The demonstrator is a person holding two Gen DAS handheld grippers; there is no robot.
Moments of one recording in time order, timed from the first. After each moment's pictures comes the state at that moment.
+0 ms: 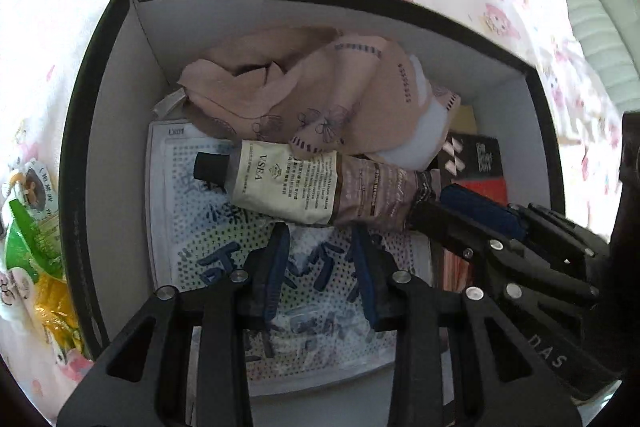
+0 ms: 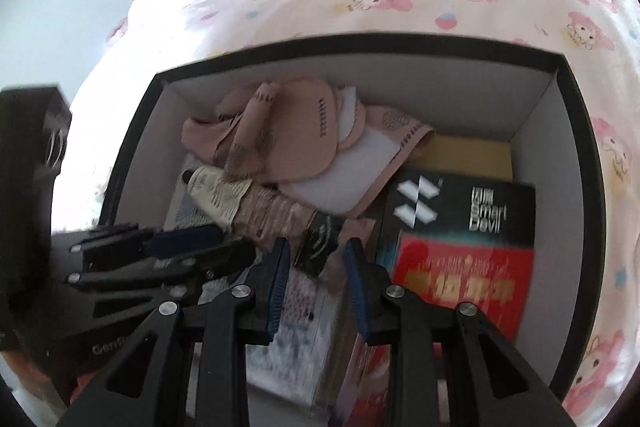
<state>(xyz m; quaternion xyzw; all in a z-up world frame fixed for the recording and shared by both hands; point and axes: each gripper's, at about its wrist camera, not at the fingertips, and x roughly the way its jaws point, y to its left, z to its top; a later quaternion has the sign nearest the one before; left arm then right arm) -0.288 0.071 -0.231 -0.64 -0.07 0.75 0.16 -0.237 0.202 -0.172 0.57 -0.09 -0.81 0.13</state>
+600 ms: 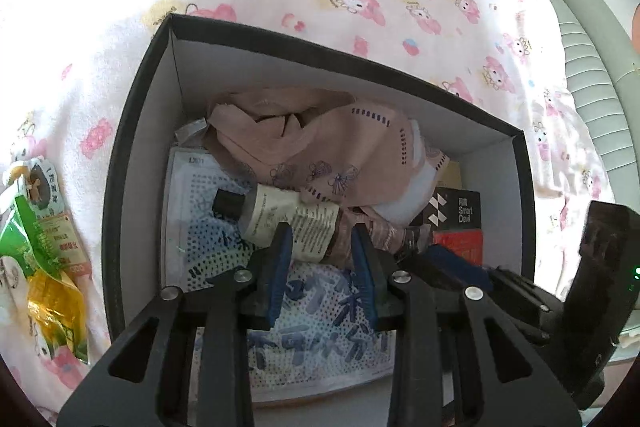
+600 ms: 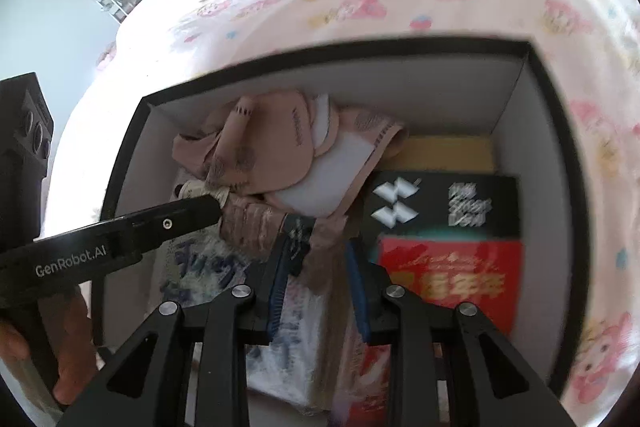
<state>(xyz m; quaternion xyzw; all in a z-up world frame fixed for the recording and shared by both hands) -0.296 0.058 -0.212 -0.60 -0.14 0.77 0.15 -0.226 0.215 -0.172 0.56 -0.13 -0.81 0.12</state>
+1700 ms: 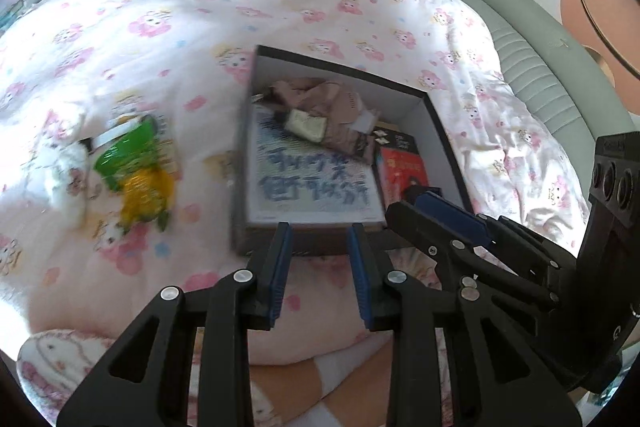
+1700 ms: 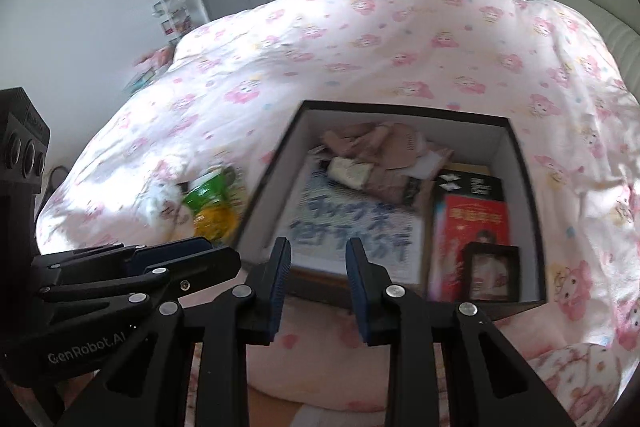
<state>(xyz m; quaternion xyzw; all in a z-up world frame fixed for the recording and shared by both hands) -0.109 -0.037 -0.113 -0.50 -0.12 0.84 0.18 -0.065 0.117 -0.059 0.44 -0.03 -0.89 0.13</state>
